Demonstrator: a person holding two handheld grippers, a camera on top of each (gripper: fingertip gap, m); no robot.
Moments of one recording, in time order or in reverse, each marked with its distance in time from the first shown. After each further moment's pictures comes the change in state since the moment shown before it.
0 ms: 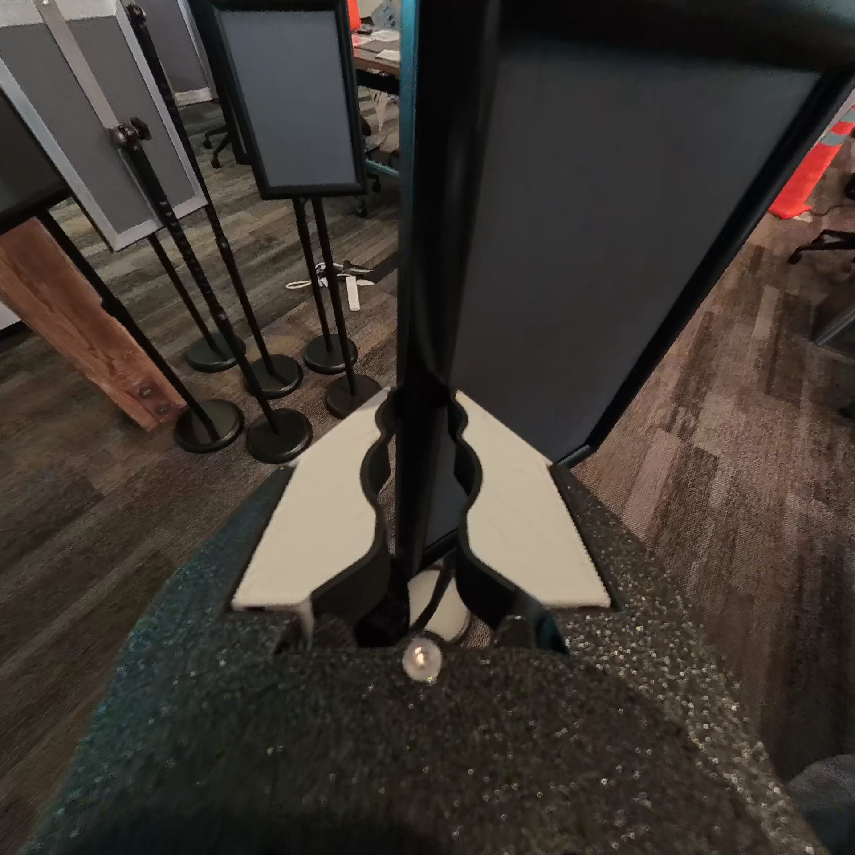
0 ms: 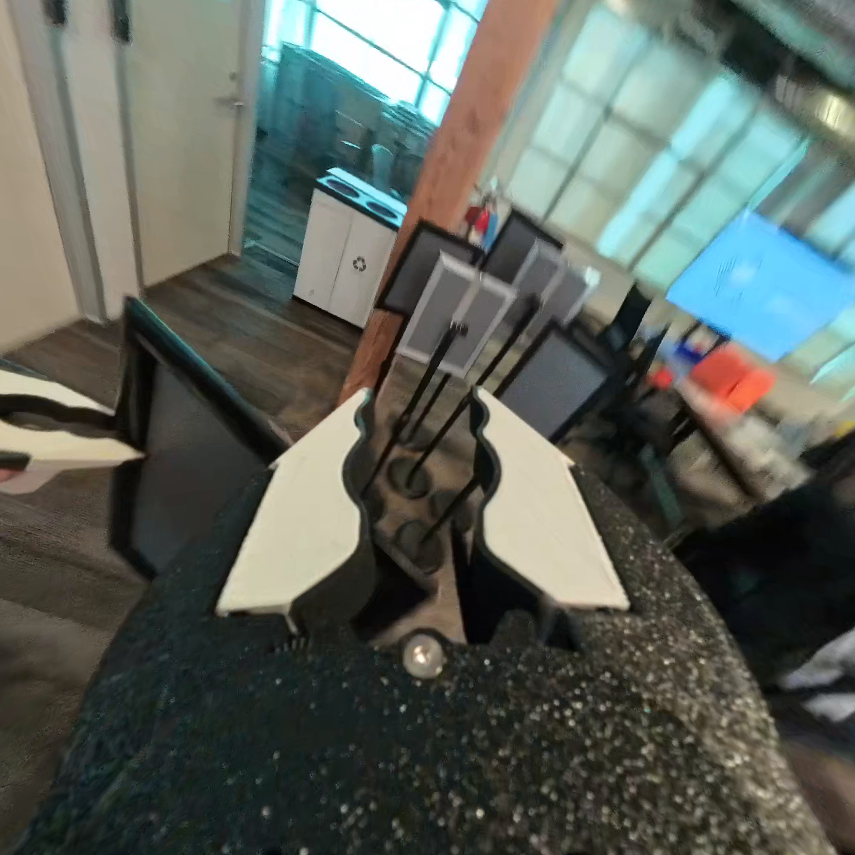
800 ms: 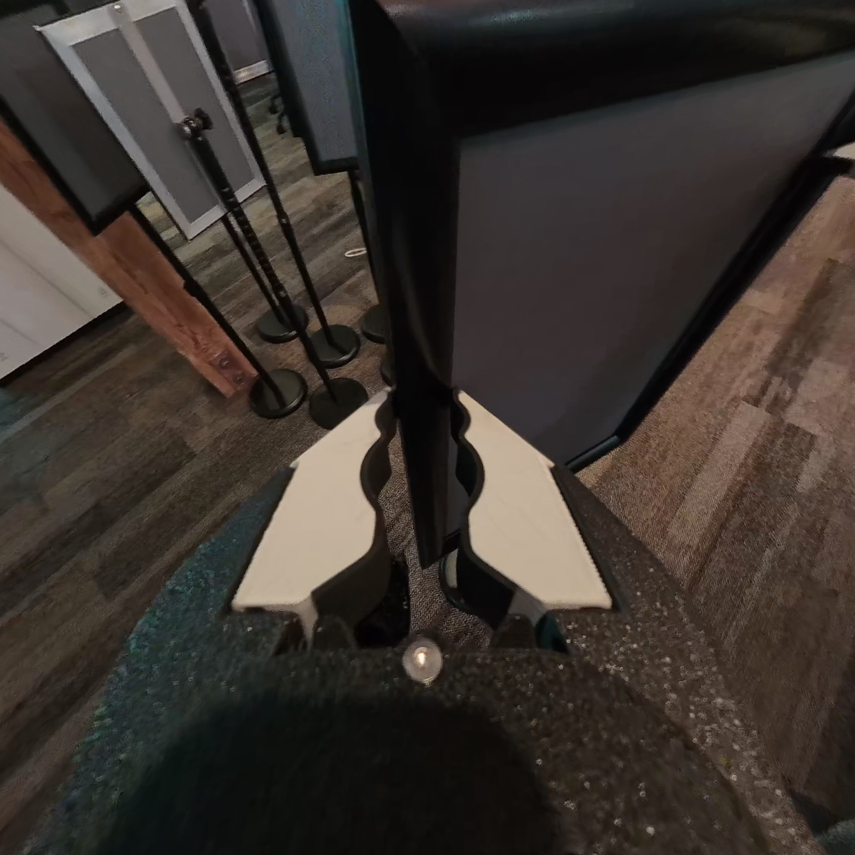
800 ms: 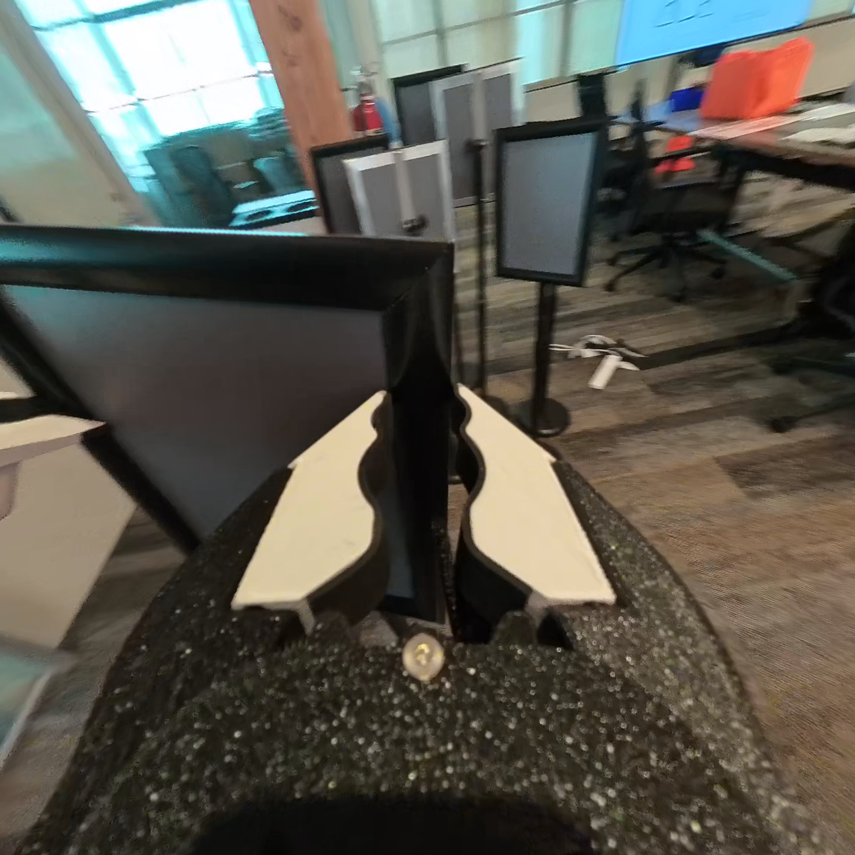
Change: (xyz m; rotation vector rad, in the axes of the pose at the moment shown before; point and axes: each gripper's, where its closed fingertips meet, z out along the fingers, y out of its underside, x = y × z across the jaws) left arm 0.012 -0.015 -0.006 -0.097 -0.138 0.078; right arm -0.022 0.158 -0.017 -0.070 0.173 0.612
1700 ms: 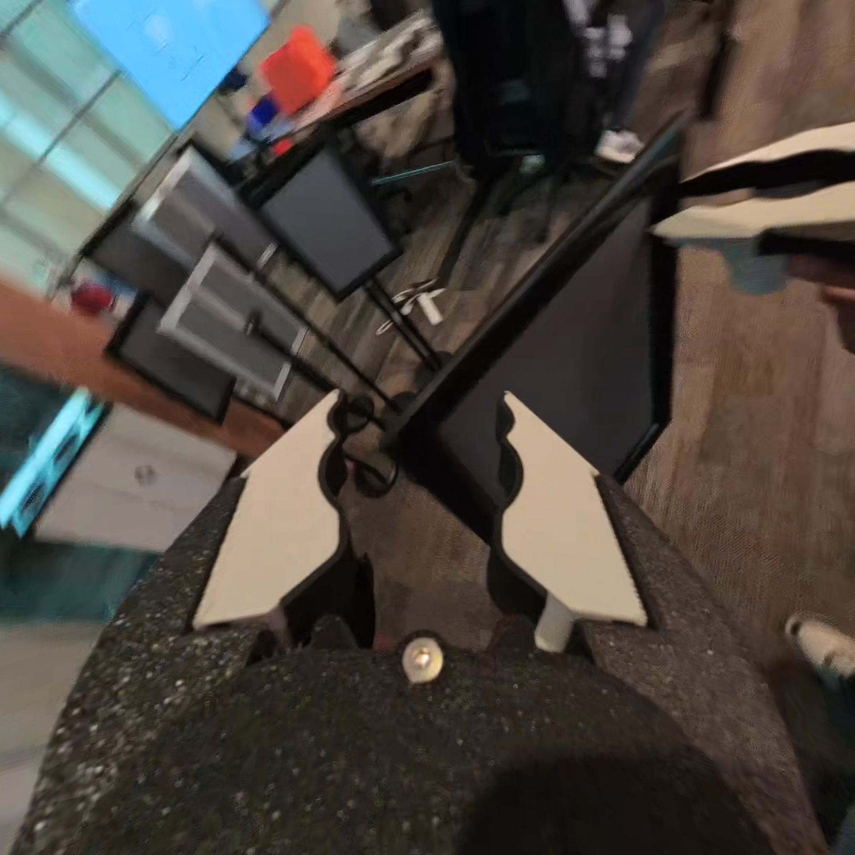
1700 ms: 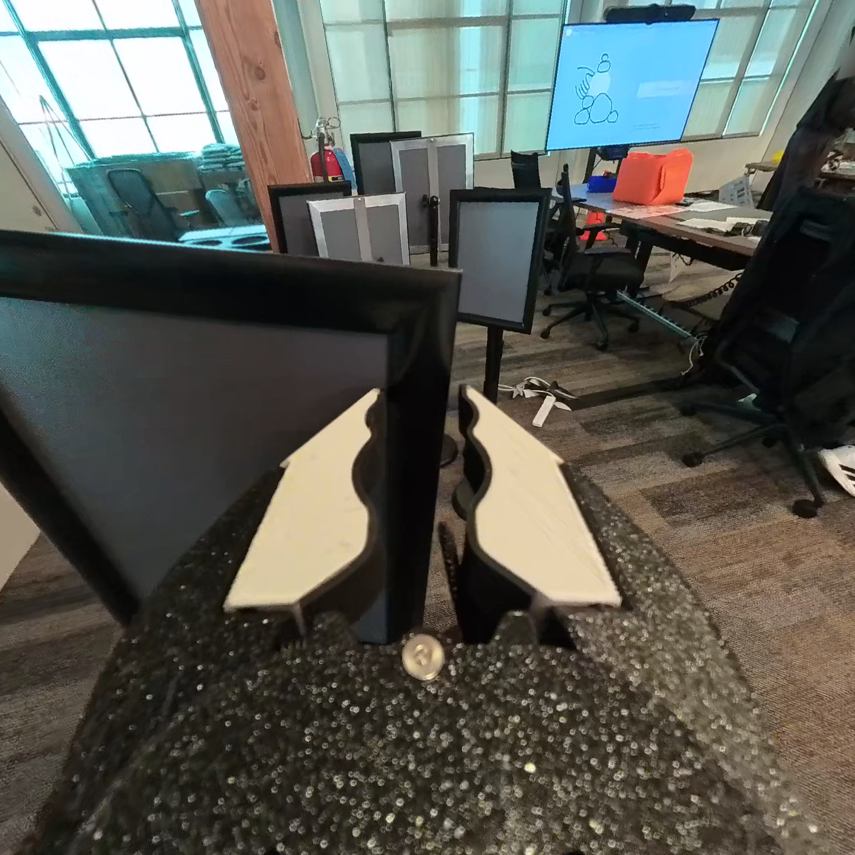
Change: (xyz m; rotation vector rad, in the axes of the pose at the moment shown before) left arm 0.014 -0.116 -0.051 0.050 0.085 0.523; right arm -0.005 -0.013 0.011 0.102 0.133 -0.089
